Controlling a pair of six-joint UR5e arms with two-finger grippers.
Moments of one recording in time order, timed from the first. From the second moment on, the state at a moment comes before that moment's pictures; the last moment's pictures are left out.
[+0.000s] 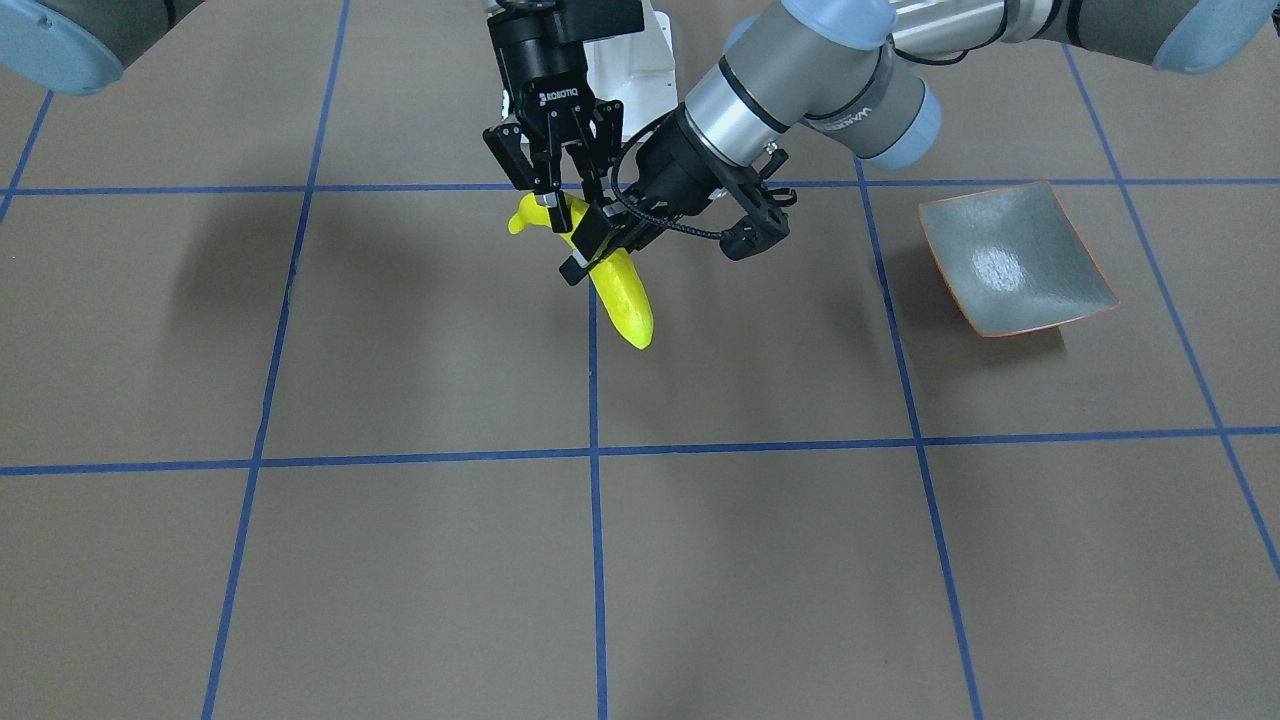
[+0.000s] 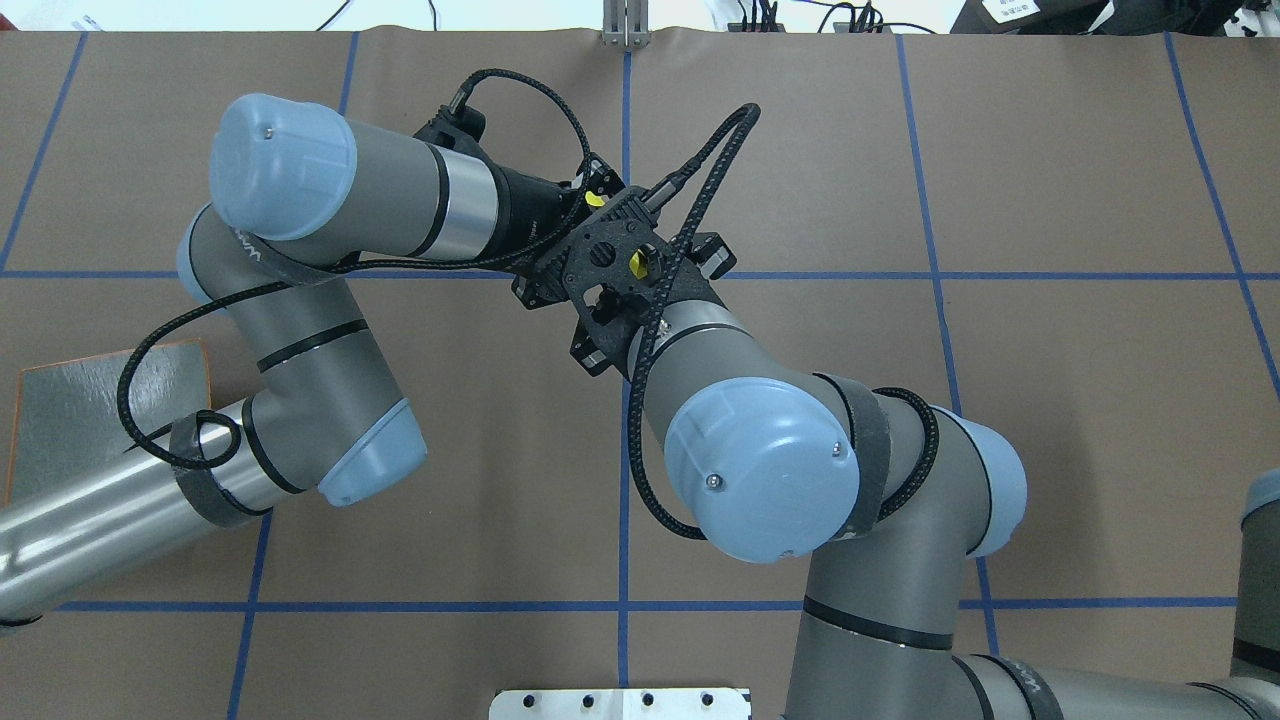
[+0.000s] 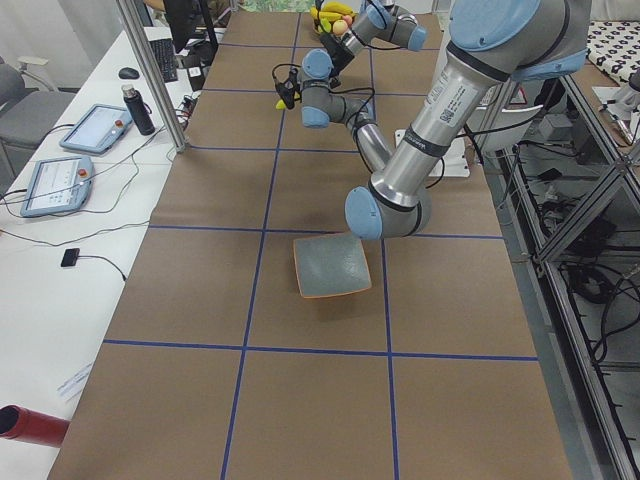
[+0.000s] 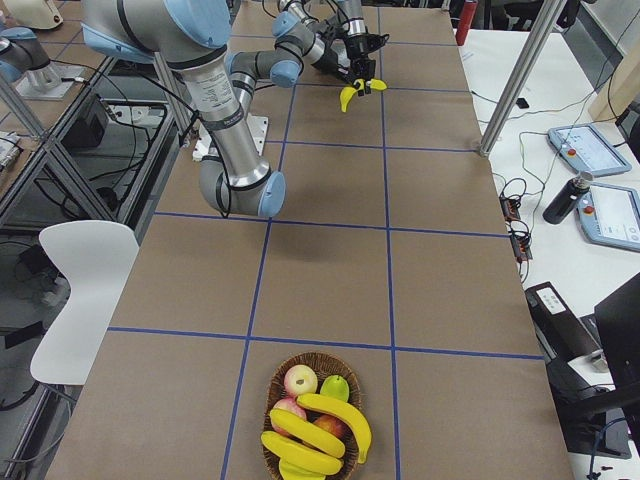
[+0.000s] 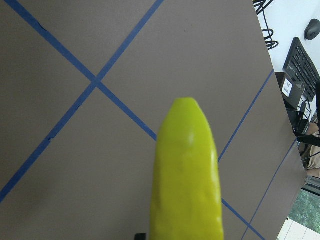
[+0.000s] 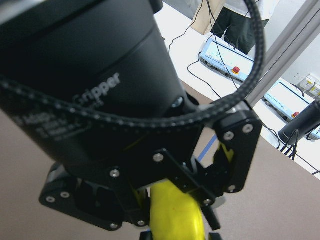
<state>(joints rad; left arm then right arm) -0.65 -2.25 -1.67 -2.30 -1.95 -2.13 0.32 -0.89 2.00 -1.51 1.08 0.55</state>
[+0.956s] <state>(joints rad) -0.72 -2.03 -1.84 -2.30 -2.00 -2.04 0.56 -1.03 2.04 -1.46 1.47 0.63</state>
